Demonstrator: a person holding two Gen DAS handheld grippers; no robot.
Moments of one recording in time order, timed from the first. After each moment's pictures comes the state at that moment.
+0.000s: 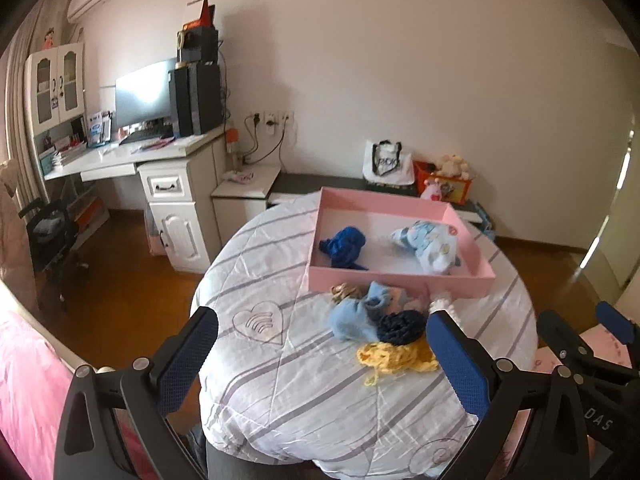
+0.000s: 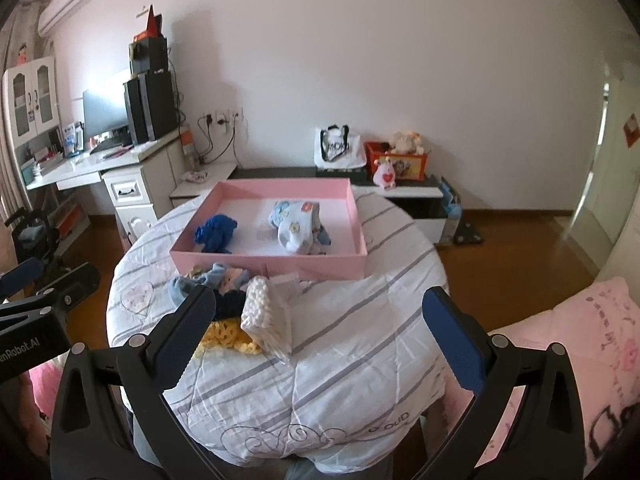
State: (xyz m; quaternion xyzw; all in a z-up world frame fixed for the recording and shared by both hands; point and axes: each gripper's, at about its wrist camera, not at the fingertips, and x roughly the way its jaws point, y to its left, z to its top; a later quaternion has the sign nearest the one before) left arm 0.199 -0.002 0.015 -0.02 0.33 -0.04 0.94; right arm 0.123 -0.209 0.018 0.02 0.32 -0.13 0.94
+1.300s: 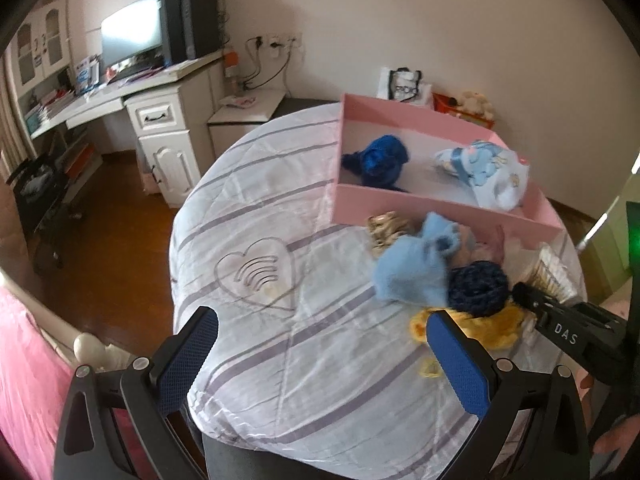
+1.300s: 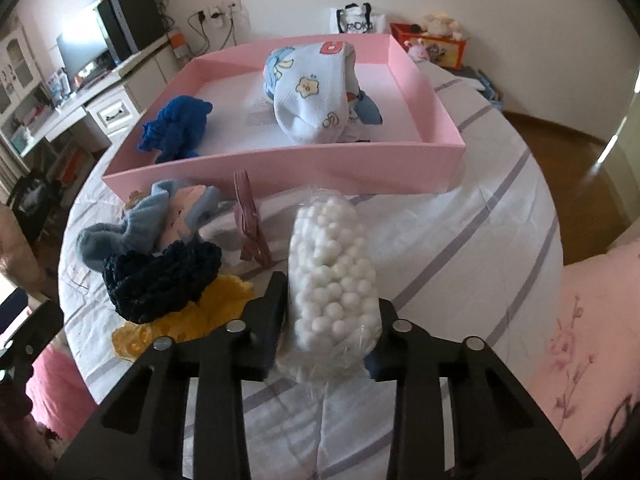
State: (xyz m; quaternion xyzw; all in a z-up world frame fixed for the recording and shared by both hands) left arm 0.307 0.009 -0.076 -0.01 0.44 -0.05 0.90; right arm 0.231 -0.245 -0.100 0.08 0.49 -0.08 0.86
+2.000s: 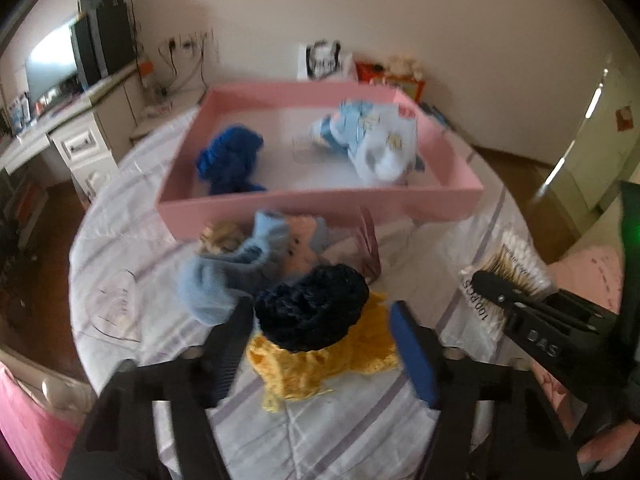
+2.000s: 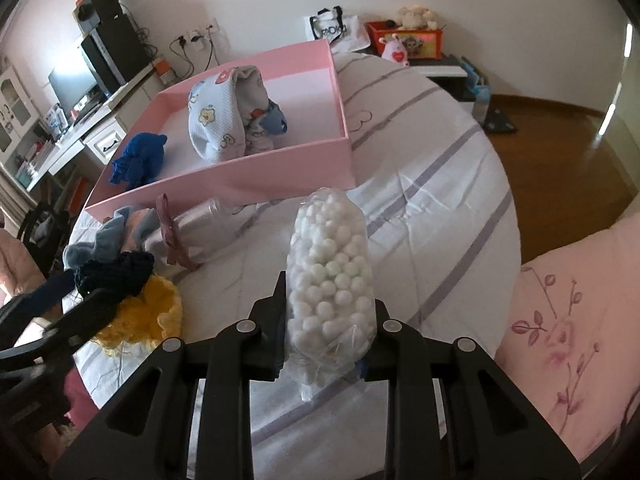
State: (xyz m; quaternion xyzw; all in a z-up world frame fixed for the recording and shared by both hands) left arm 0.334 -0.092 -0.089 0.04 0.48 -0.15 0.86; right arm 0.208 -0.312 -0.096 0.13 0.48 -0.08 0.86
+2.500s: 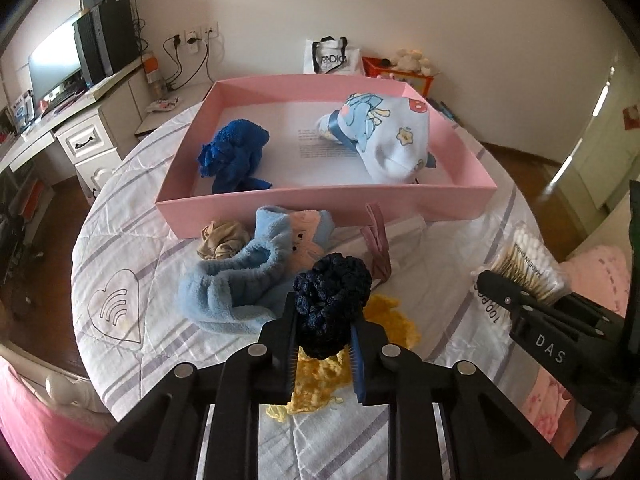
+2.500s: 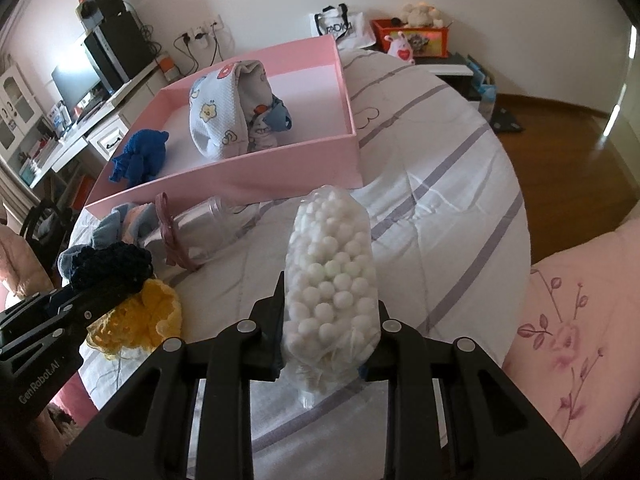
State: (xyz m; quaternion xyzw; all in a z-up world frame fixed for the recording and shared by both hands) left arm 0.339 -0.093 -0.090 0.04 0.48 -0.13 0.87; right arm 0.211 -0.312 -0.101 0.14 0.48 -0.08 0.86
